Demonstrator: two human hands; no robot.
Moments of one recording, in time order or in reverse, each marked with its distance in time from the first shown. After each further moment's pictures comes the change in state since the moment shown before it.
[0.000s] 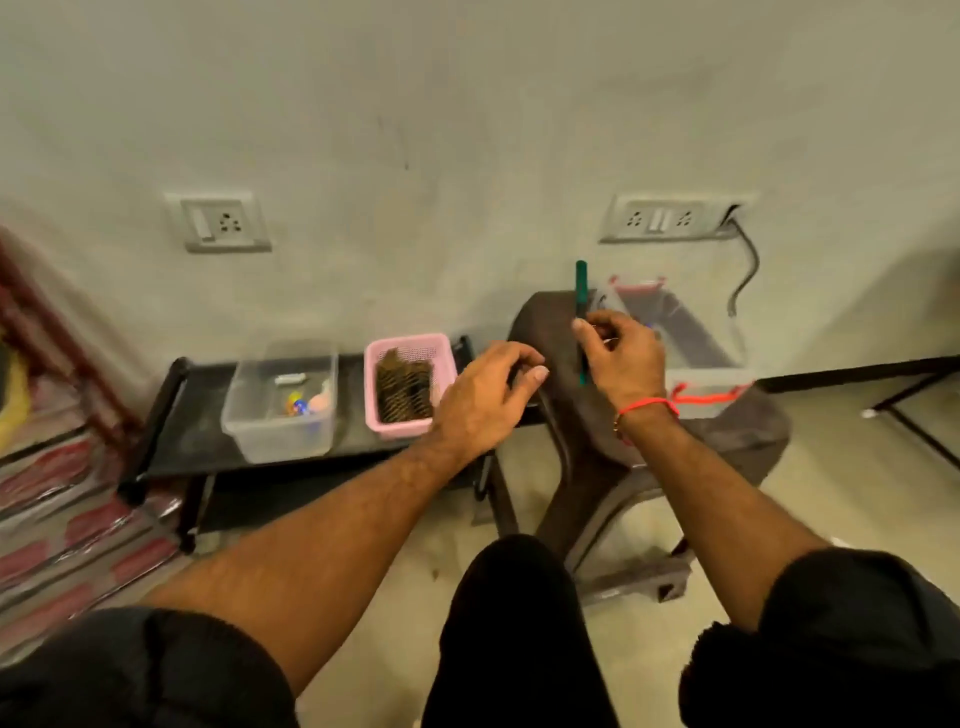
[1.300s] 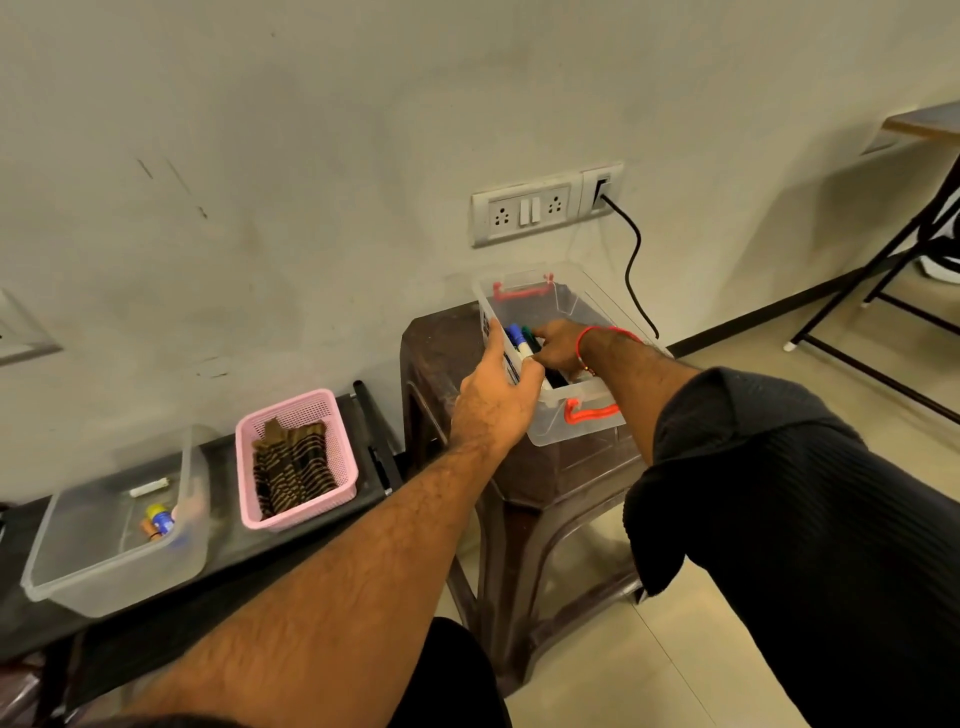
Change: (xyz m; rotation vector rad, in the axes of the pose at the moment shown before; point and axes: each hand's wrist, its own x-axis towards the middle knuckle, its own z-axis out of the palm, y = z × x) left_hand 0.091 0.071 0.134 -0.132 -0.180 -0.442; right_hand 0.138 0.111 -0.044 -0.563 -0.716 0.358
